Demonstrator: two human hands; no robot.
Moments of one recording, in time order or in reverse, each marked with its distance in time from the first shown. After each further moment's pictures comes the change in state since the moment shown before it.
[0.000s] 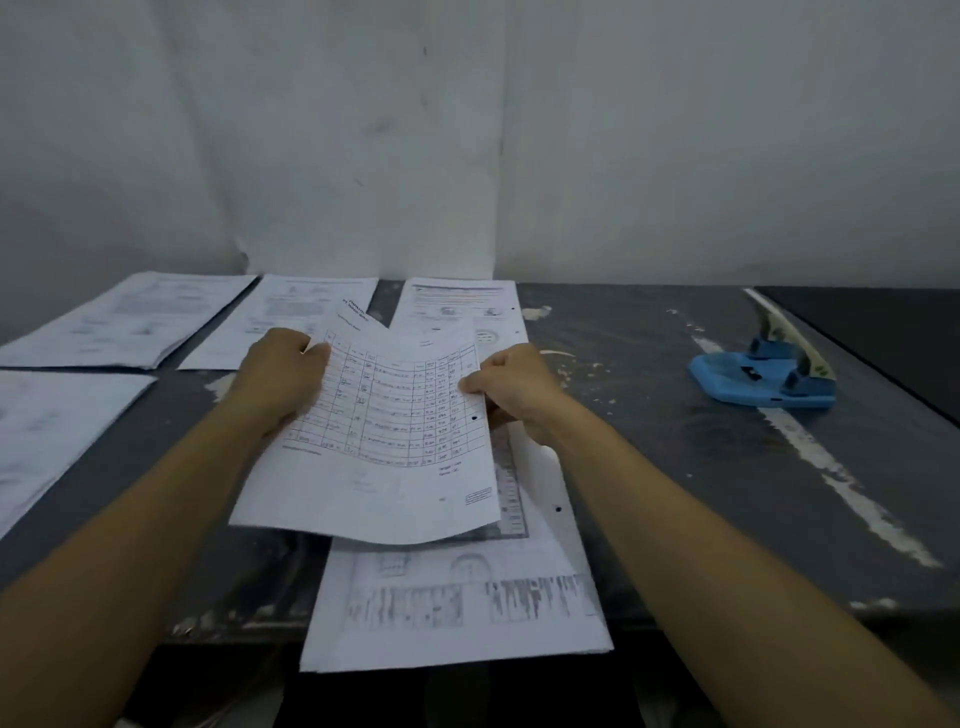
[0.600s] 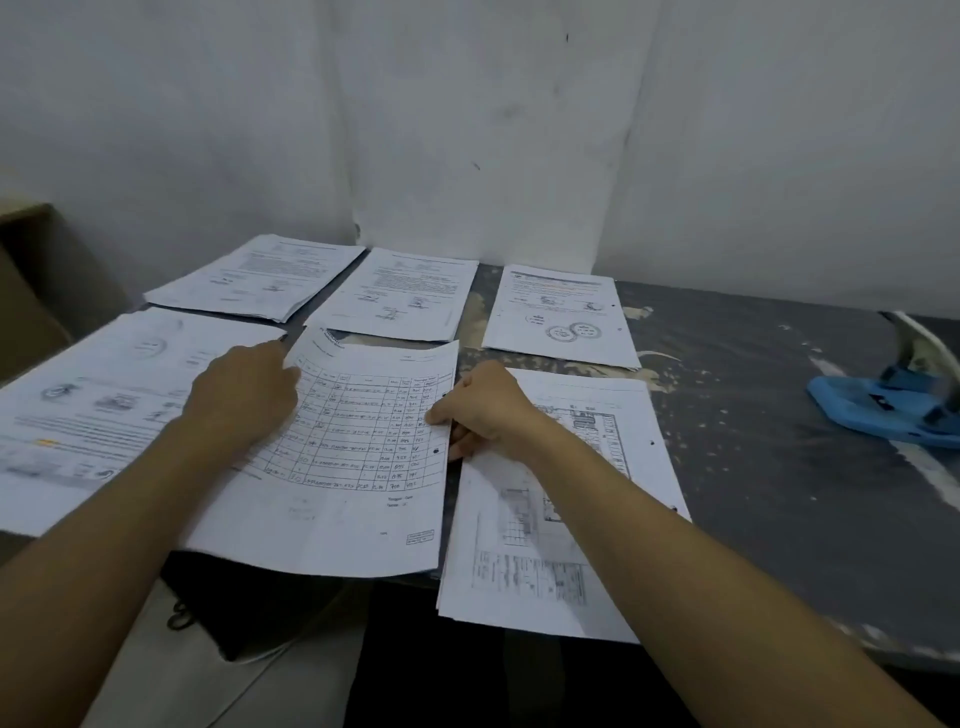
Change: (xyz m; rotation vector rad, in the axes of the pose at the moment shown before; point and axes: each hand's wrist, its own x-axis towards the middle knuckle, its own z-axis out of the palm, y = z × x) left_hand -0.032 -0.123 -0.083 0.529 0.021 -0.105; right_hand -0.035 -0.036 0.134 -0.111 -0.307 0.056
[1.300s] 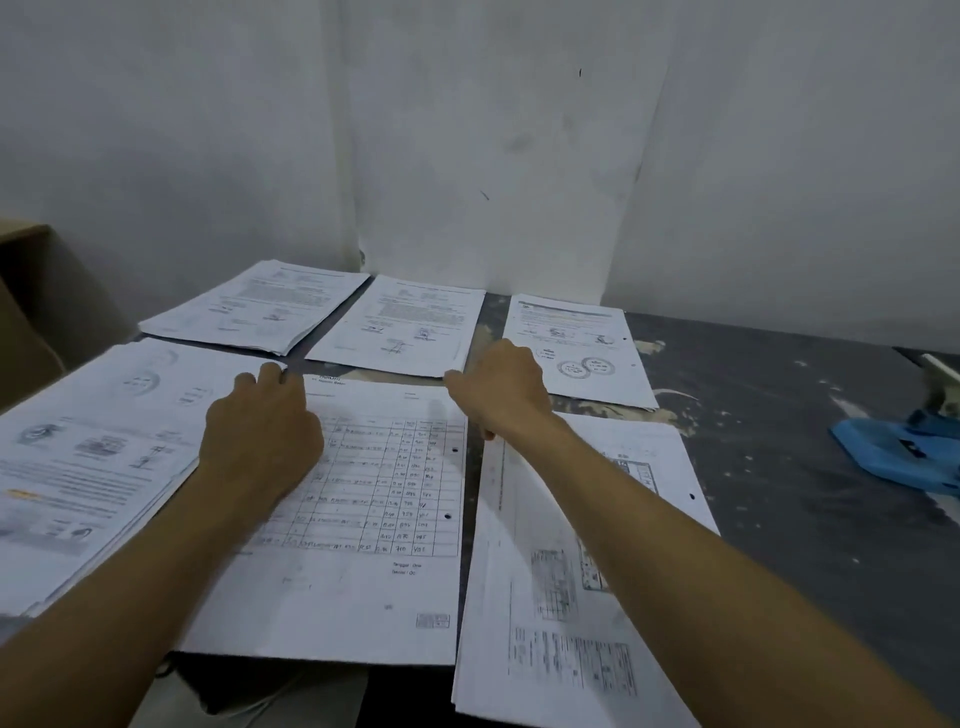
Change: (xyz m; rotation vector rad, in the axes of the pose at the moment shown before) left_hand 0.007 0.009 0.021 0.210 0.249 0.143; right_hand 0.049 -0.033 -0.008 -0.363 0.427 -0.228
